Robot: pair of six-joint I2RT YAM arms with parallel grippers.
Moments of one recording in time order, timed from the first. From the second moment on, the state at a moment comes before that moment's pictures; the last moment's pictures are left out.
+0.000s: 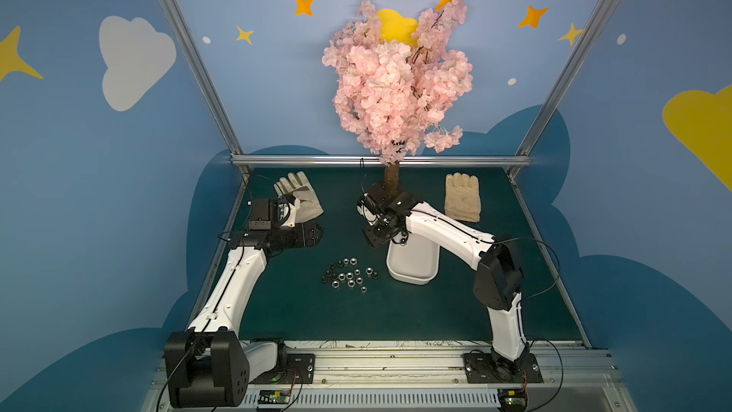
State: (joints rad) left arm 0.03 1.22 0.95 -0.61 0.43 -0.14; right arm 0.88 2.07 1.87 -0.99 0.00 0.18
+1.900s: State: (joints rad) left arm 0.03 1.22 0.95 -0.61 0.42 -0.14; right arm 0.61 1.97 1.64 -0.87 0.01 0.26
